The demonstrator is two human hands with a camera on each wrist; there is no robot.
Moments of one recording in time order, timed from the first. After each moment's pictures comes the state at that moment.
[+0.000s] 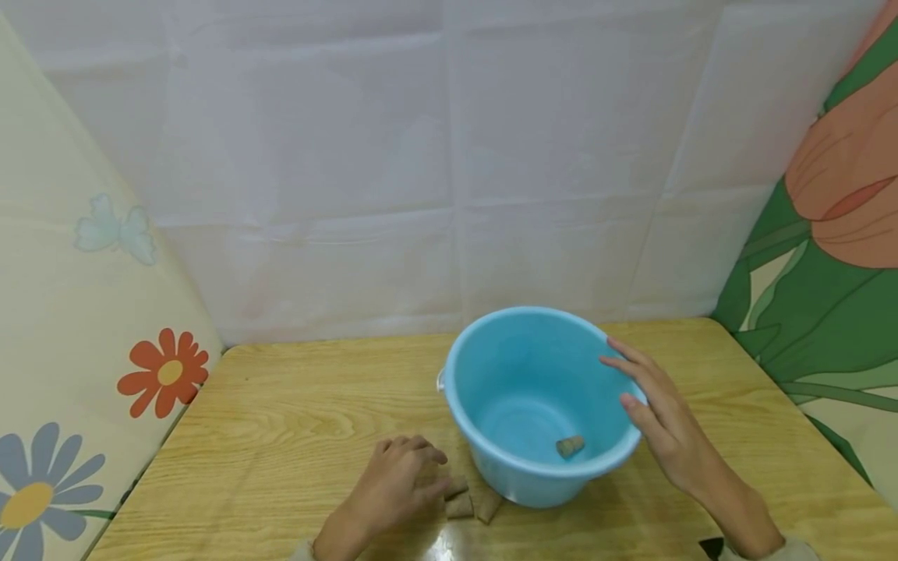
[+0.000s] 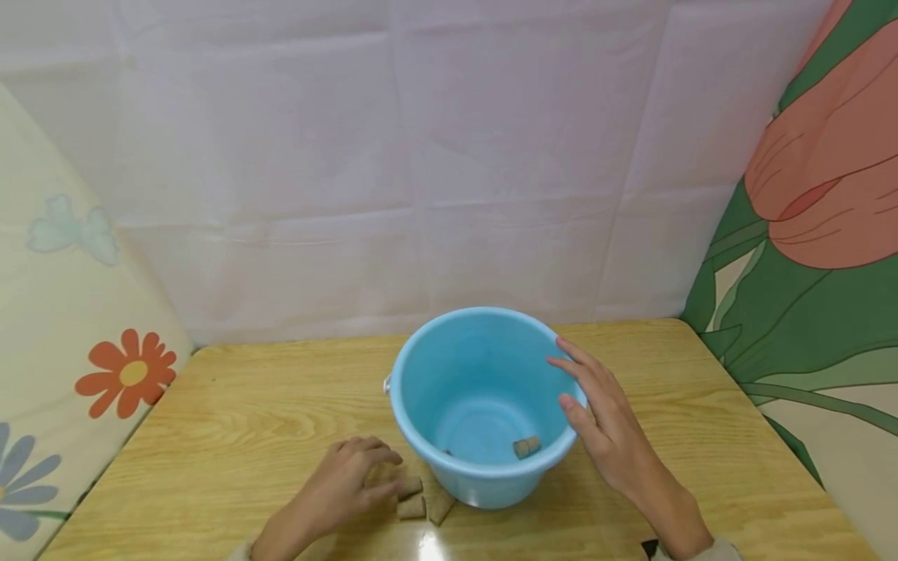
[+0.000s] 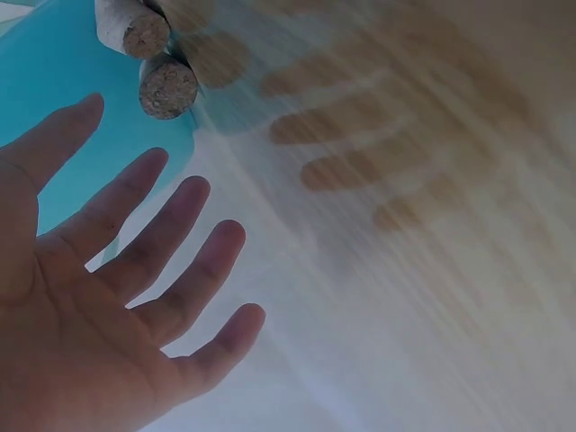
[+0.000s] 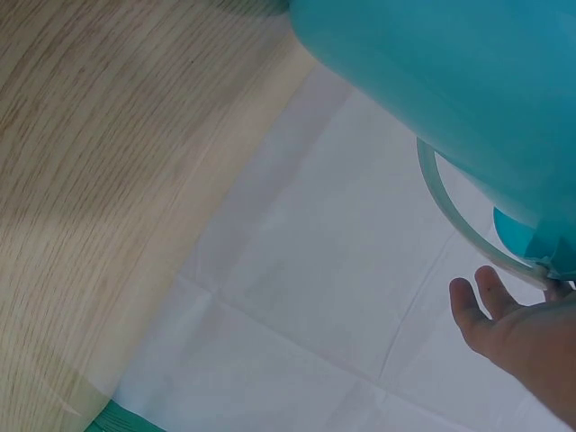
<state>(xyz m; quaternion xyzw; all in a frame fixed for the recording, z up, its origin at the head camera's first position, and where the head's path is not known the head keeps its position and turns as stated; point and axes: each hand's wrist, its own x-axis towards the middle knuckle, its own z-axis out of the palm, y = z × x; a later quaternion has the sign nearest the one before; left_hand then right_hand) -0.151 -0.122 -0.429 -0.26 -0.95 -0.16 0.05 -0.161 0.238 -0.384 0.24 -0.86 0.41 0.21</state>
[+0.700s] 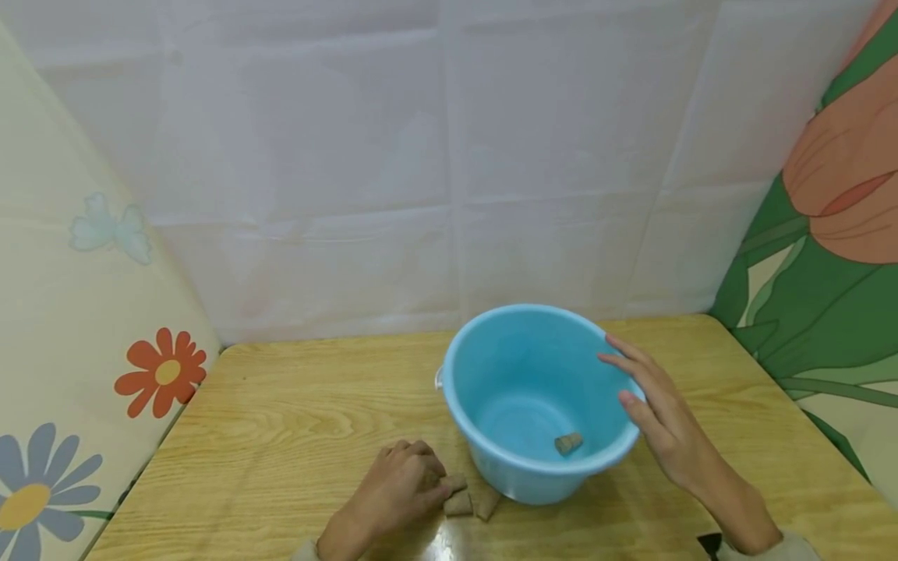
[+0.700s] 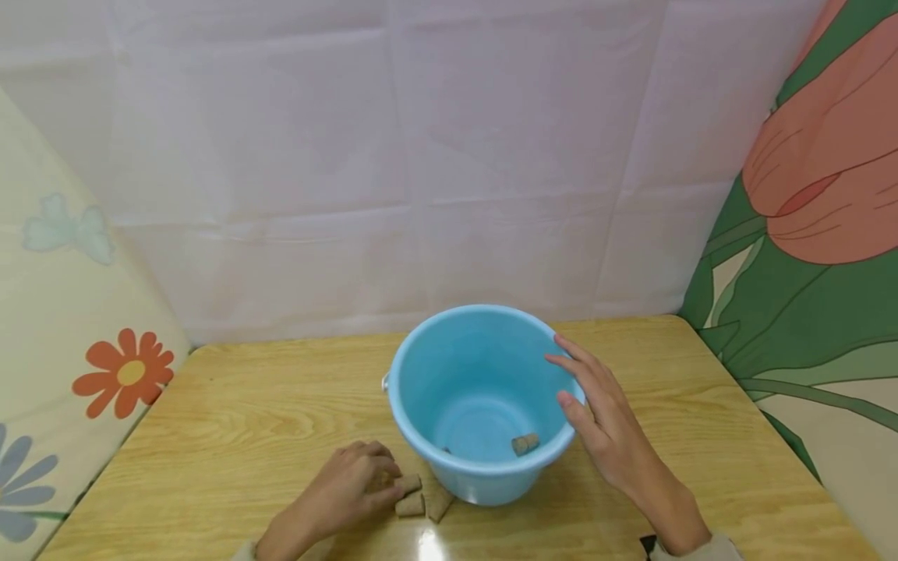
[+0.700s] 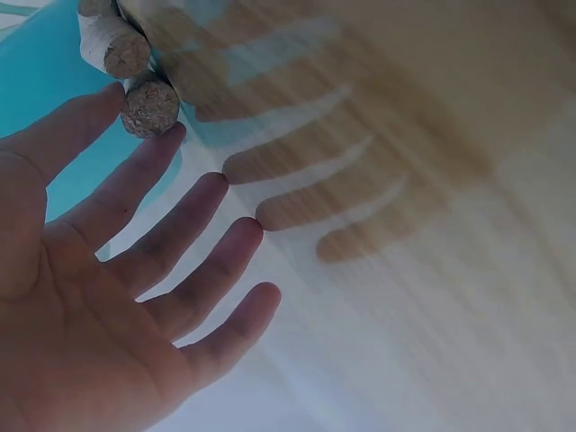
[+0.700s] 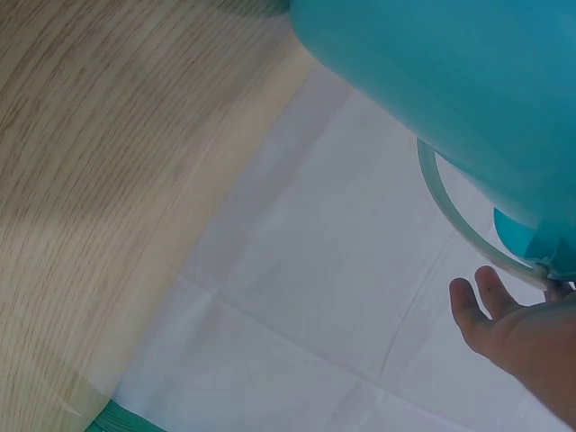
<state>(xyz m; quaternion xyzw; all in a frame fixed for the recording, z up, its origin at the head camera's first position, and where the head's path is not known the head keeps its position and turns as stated) -0.150 -0.120 -0.437 -0.25 -0.95 -0.17 -0.02 -0.162 0.238 -0.385 0.23 -0.86 0.41 0.21</state>
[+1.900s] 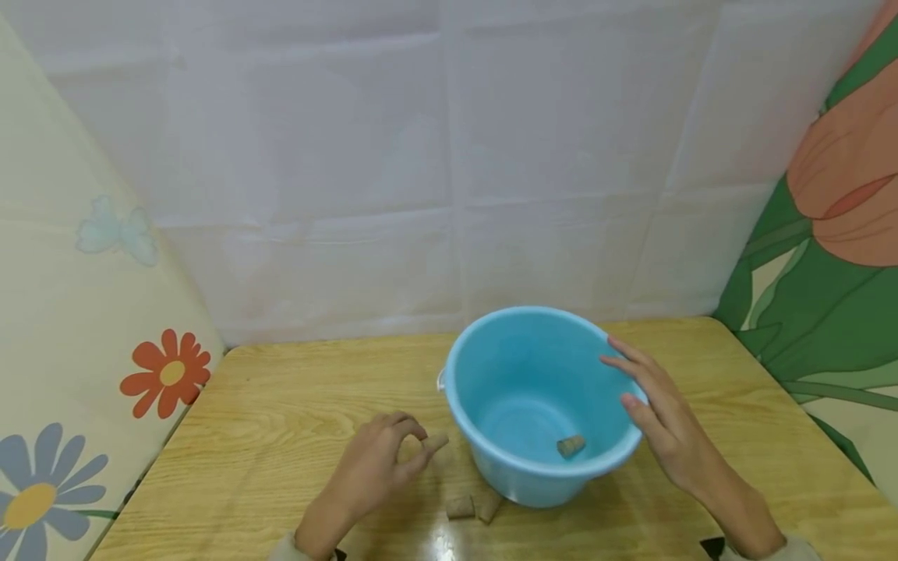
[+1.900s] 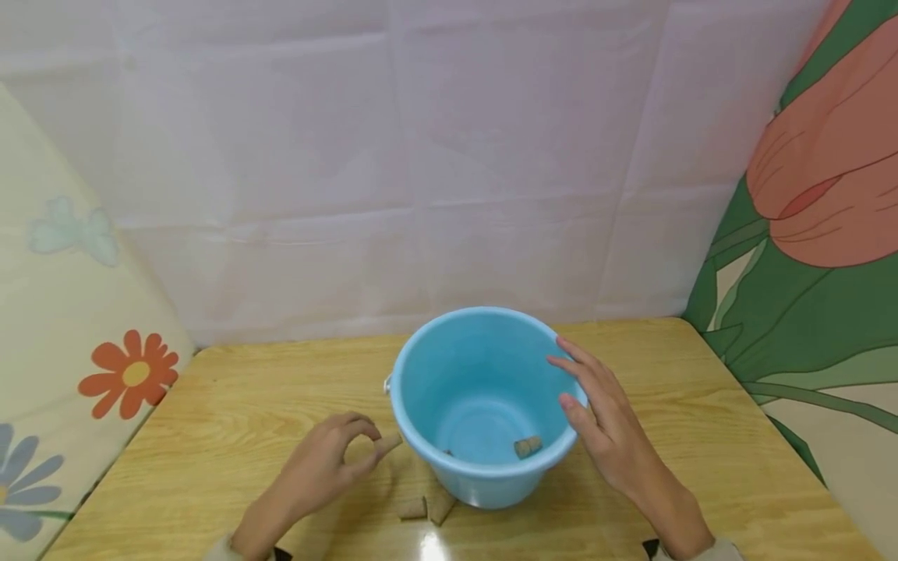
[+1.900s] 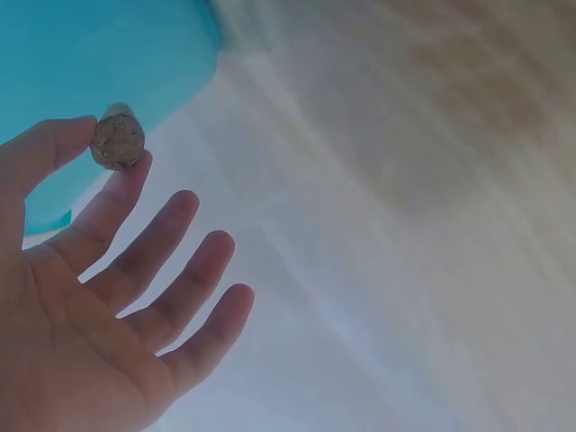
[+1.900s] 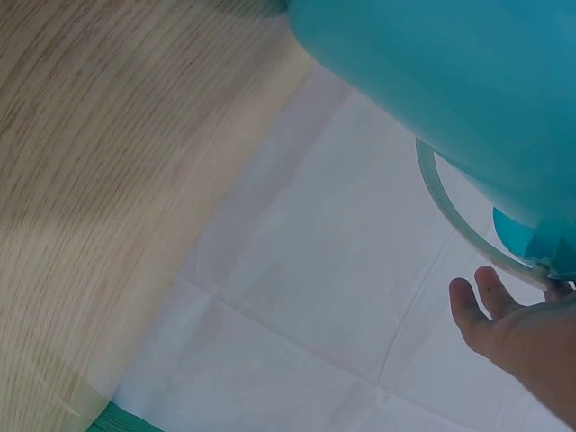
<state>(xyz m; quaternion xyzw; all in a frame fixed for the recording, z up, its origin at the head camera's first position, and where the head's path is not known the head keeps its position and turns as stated) -0.159 -0.134 -0.411 -0.22 -0.94 -0.21 0.14 -0.160 0.237 -0.383 0.24 -0.85 0.41 0.21</state>
